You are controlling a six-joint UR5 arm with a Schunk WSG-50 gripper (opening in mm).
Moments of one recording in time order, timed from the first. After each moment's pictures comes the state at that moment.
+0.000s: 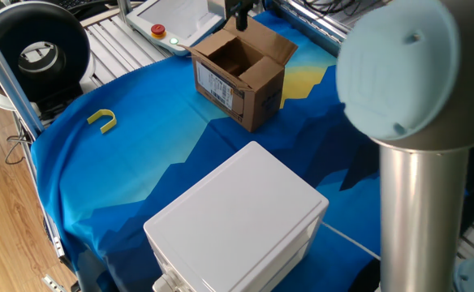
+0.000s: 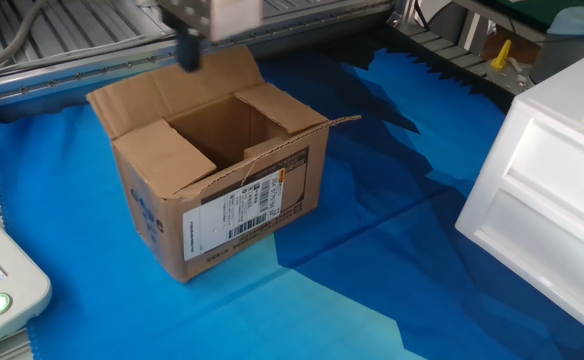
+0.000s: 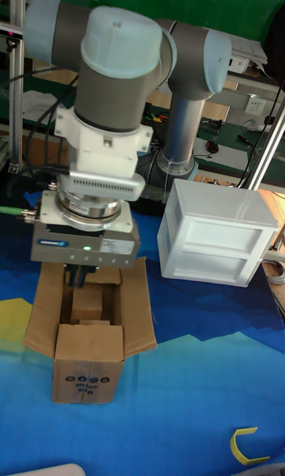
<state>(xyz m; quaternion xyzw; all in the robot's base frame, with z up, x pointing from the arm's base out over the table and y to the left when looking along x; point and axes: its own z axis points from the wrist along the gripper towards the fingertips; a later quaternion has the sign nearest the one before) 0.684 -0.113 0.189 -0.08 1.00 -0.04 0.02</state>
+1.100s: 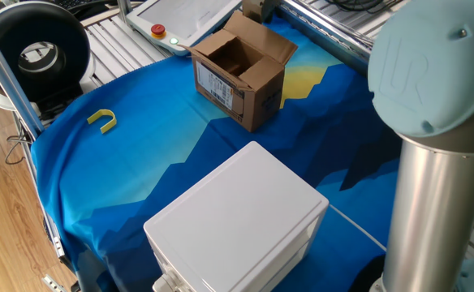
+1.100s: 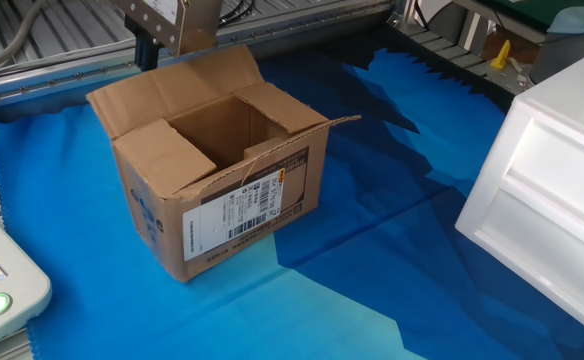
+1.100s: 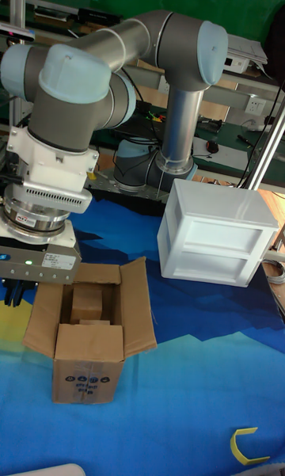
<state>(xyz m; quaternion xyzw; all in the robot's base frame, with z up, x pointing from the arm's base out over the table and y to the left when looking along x) 0.692 -0.189 0.146 -0.13 0.98 -0.10 0.06</state>
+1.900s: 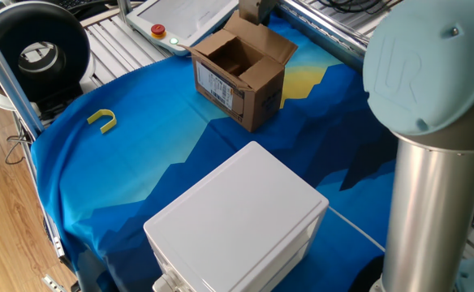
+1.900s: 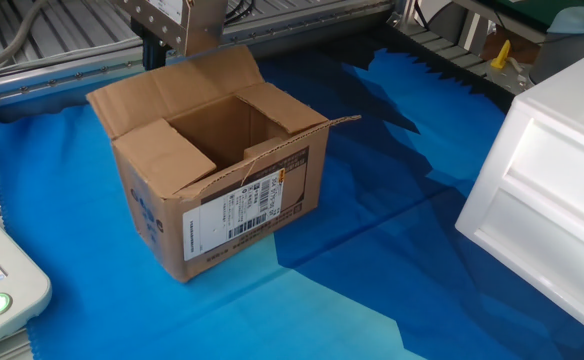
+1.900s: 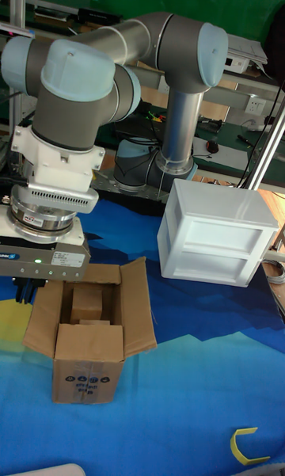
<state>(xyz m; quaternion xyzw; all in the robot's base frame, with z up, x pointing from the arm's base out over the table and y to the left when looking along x) 0.686 -0.172 0.151 -0.13 0.99 -0.08 0.04</state>
